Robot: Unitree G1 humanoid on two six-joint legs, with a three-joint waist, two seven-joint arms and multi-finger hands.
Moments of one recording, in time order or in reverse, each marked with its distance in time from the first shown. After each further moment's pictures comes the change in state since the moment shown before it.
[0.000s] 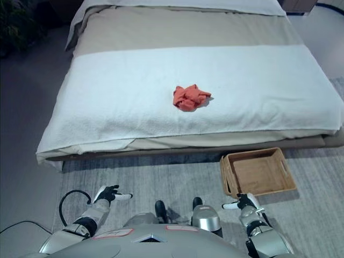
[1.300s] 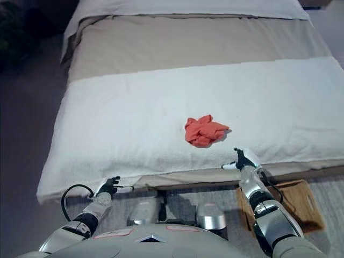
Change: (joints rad) left arm 0.024 0.036 -0.033 -0.091 -0.009 0.002 0.071; right arm -0.170 -0.088 0.191 -0.275 -0.124 0.007 -0.054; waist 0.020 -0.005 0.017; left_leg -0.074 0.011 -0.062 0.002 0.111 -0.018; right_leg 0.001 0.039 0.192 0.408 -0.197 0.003
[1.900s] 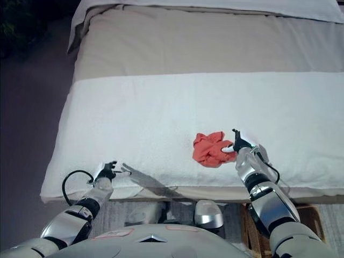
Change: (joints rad) left arm -0.113 -0.014 -0.003 0.081 -0.009 -0.005 0.047; right arm -0.186 -0.003 0.024 0.095 -0.034 0.025 -0.056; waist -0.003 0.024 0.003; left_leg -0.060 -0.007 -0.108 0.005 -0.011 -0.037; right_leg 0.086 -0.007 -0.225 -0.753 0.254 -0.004
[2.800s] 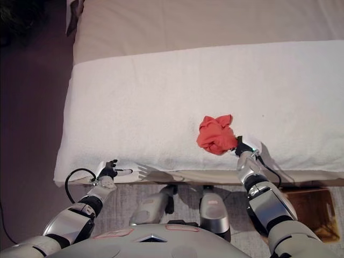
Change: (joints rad) left arm -0.041 -0.020 -0.011 0.009 -0.034 -0.006 0.046; right arm 0.009 0.014 0.028 0.071 0.000 0.019 -0.025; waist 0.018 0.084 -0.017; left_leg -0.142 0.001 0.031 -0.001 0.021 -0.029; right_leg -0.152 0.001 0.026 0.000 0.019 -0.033
